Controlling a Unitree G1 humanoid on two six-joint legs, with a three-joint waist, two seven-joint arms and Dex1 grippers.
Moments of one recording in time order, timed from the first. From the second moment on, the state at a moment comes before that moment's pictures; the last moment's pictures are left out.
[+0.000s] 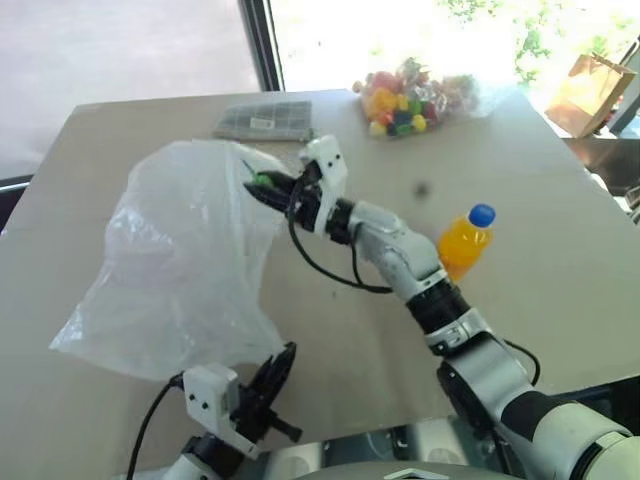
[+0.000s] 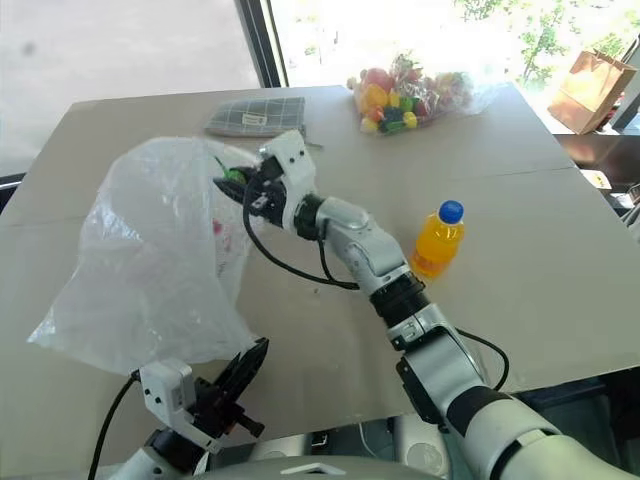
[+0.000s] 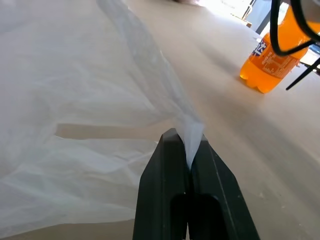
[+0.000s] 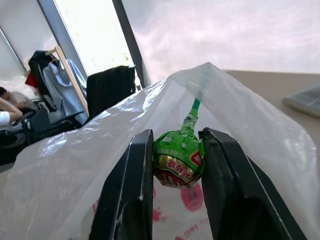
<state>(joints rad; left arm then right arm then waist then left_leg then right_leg) 0.81 0.26 -0.04 -0.68 -0.44 0.01 -0.49 -0.88 0.14 0.28 0.38 0.49 0.24 0.53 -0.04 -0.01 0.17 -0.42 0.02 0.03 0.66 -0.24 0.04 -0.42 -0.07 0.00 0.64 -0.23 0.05</state>
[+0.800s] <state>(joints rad) 0.54 0.31 0.15 -0.65 -0.58 0.12 -0.48 -0.72 0.01 0.23 0.09 0.39 0.24 0.44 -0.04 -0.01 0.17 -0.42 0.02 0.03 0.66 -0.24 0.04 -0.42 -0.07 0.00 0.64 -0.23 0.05</state>
